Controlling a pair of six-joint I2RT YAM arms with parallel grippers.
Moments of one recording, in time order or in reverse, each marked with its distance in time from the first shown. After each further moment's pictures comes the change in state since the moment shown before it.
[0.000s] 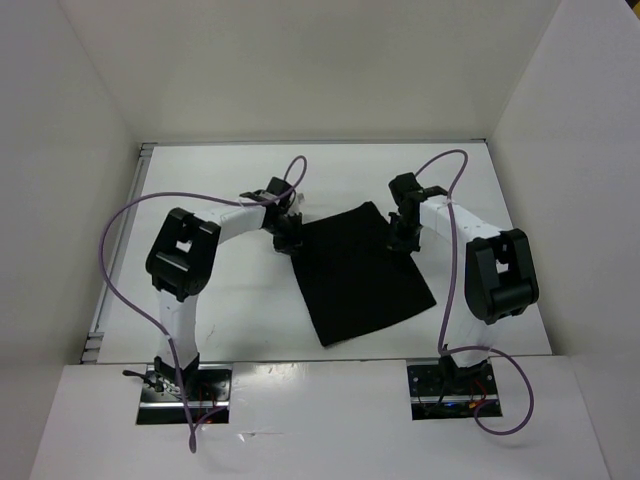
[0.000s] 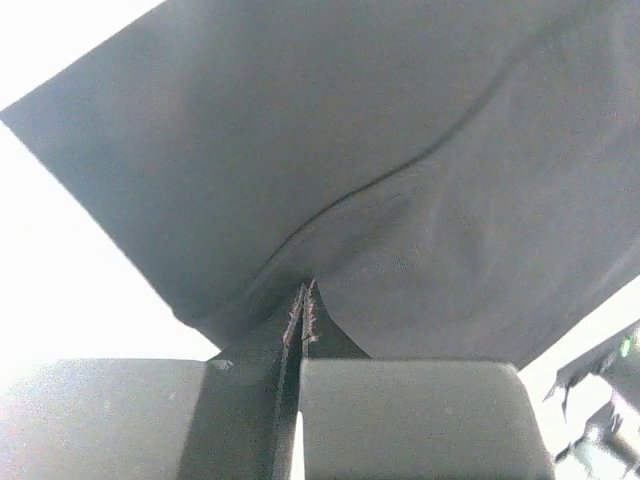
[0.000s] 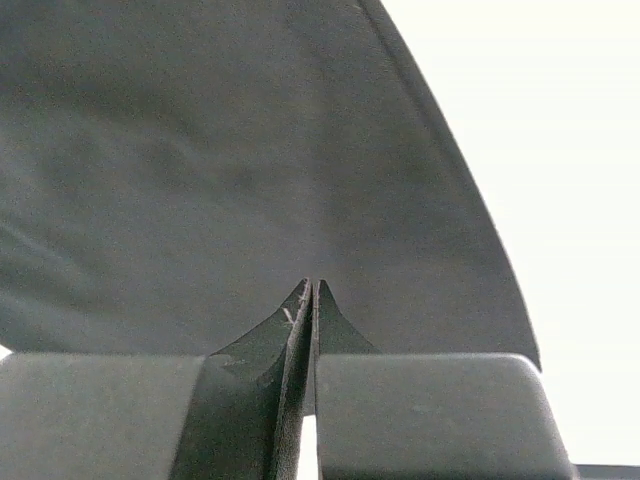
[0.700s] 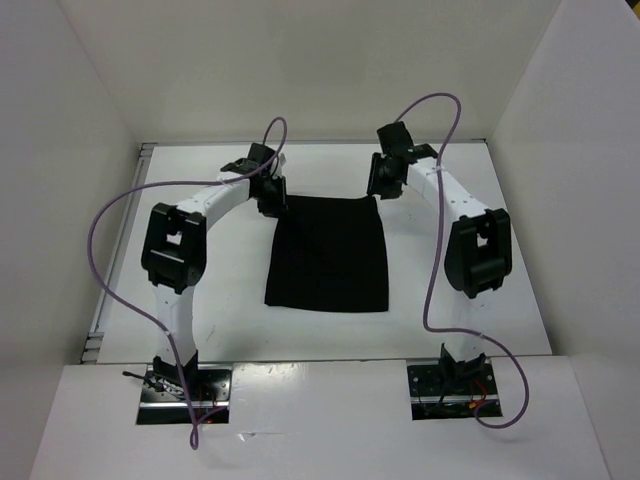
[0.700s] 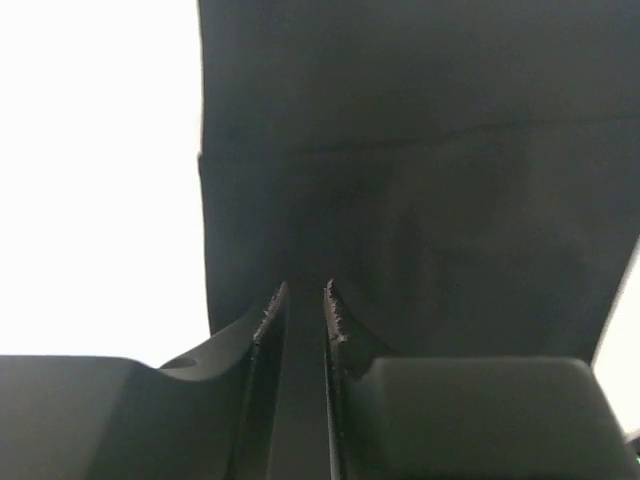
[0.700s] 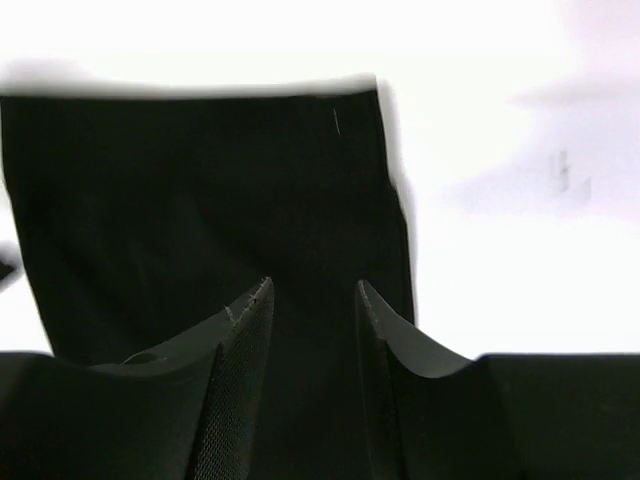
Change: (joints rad) left arm 0.146 0.073 0.294 -0.086 -0.145 0.085; right arm 0.018 0.214 0.489 0.058 0.020 -0.049
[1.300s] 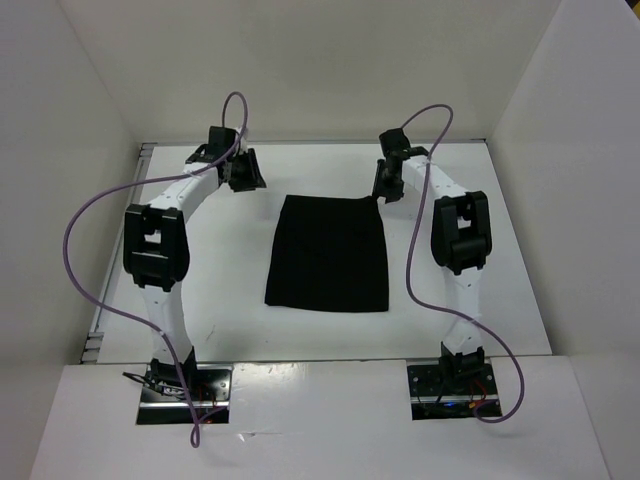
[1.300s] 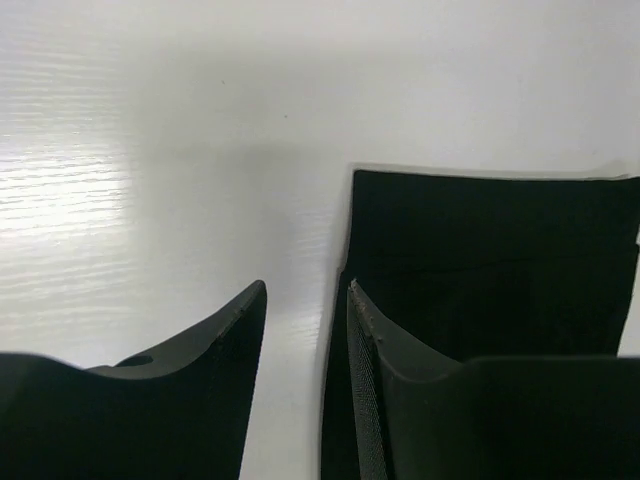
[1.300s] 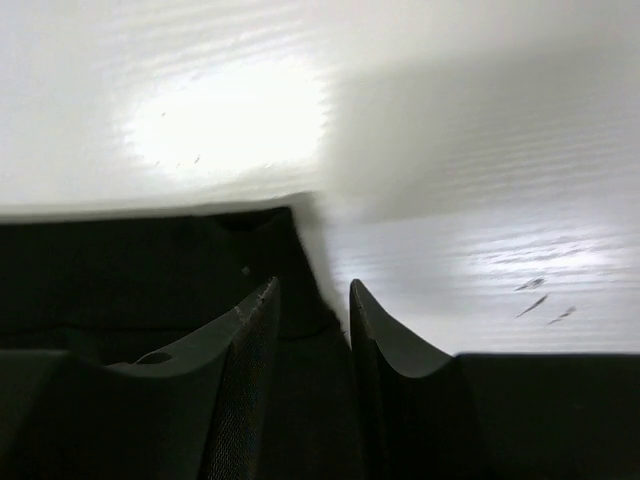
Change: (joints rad) left arm 0.172 -0.086 0.031 0.135 -0.011 0.037; right arm -0.063 0.290 0.157 0.051 0.035 -0.018
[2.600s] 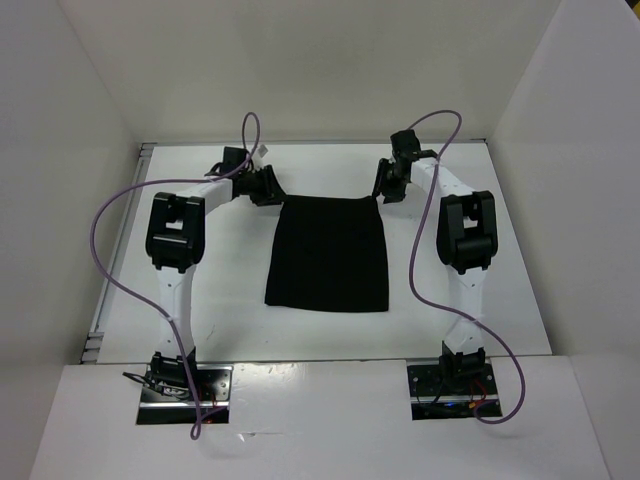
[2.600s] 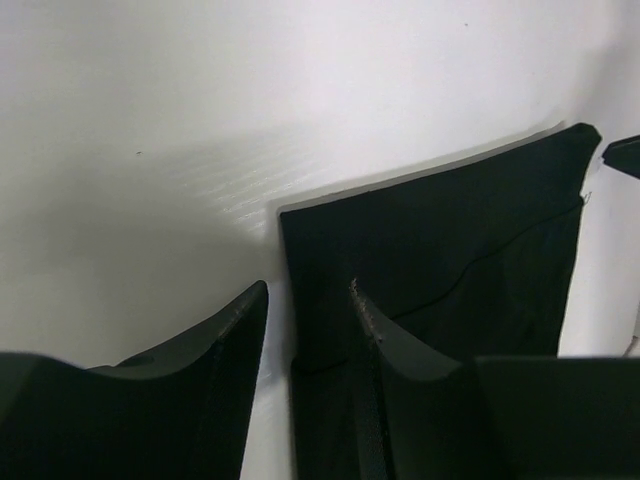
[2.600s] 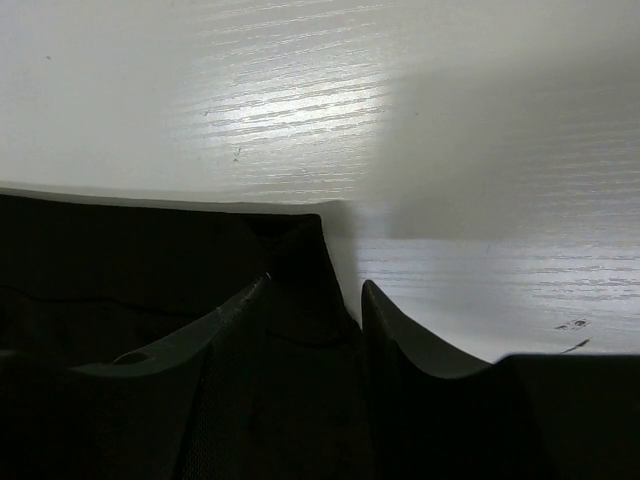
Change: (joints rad) left arm 0.006 0.292 0.002 0.275 0.377 -0.053; right arm -0.064 -0.012 -0.054 0.097 -0.202 -0.004
